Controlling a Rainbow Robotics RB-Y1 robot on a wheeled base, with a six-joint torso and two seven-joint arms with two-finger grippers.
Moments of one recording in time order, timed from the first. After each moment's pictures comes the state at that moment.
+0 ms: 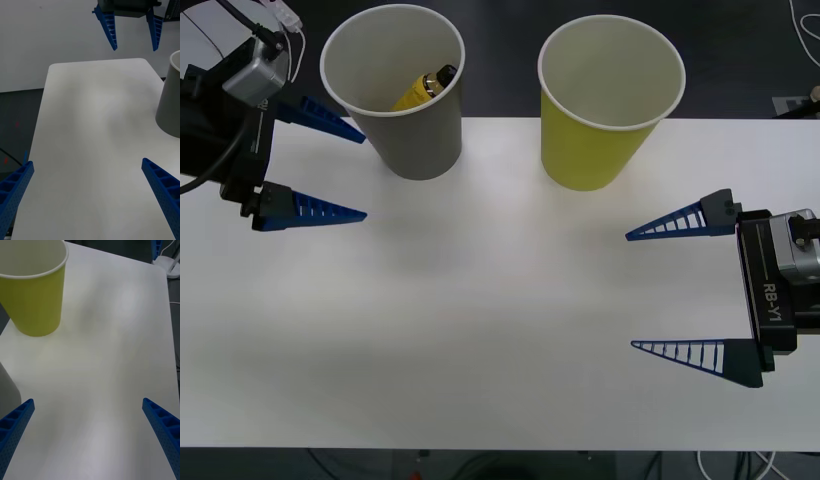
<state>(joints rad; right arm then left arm) 0.13 -1.26 0.01 -2.17 0.93 -0.90 -0.04 -0.60 1.28 -0.30 -1.77 -1.13 -1.18 0.53</state>
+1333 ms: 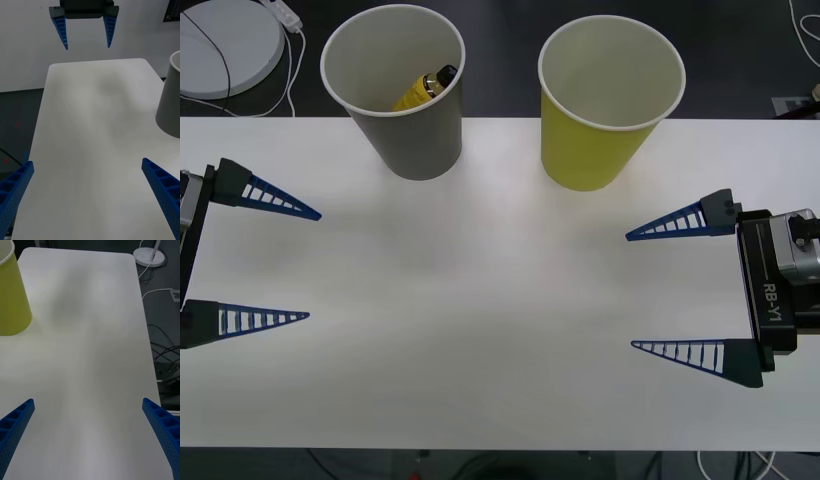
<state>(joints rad) 0.13 -1.26 0.01 -2.17 0.93 -0.90 -0.04 0.01 1.20 0.21 -2.02 -1.15 -1.30 0.26</state>
